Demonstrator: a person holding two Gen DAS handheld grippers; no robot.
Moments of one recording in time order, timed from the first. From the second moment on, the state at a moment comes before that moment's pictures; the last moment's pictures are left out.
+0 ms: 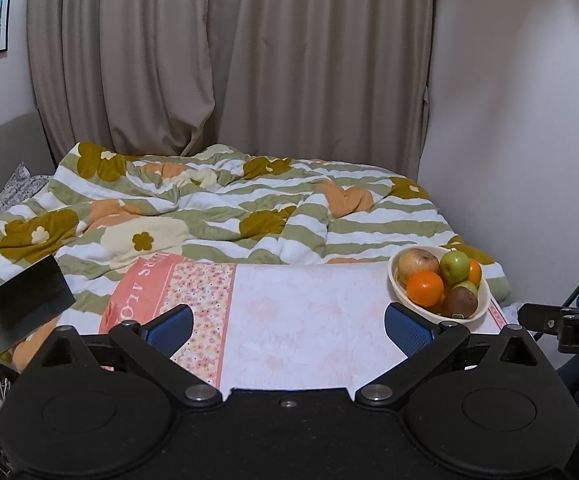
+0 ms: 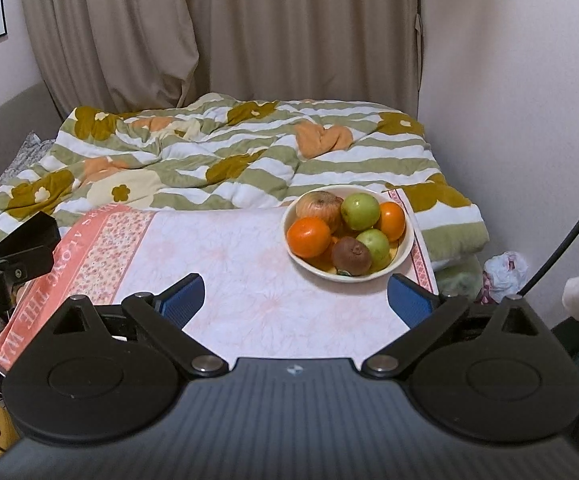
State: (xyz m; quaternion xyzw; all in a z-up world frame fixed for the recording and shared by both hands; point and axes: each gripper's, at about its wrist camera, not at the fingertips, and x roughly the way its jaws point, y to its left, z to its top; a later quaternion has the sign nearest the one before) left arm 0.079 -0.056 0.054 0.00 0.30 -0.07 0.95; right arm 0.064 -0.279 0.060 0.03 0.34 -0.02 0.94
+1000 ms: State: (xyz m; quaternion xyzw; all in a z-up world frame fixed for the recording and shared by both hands) left arm 0.073 -0.043 0.054 0.02 0.29 -0.06 0.95; right arm 0.064 -0.271 0.057 0.04 0.35 -0.03 0.94
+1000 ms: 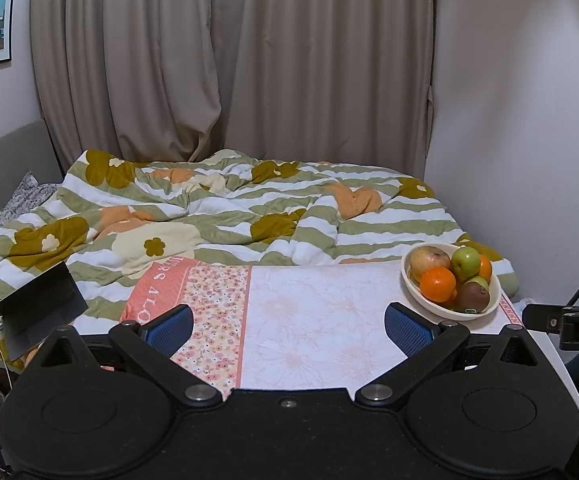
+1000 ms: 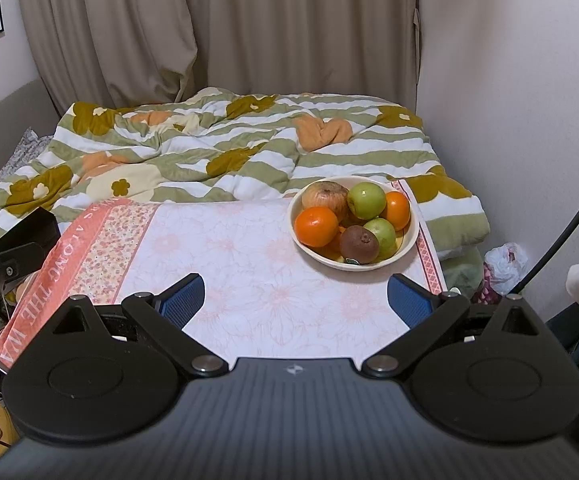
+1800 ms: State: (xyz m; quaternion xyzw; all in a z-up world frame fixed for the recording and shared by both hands) left arm 0.074 -0.044 0.055 0.03 0.29 -0.06 0.96; right arm 0.065 -0.271 0.049 0.04 0.36 -0.03 0.93
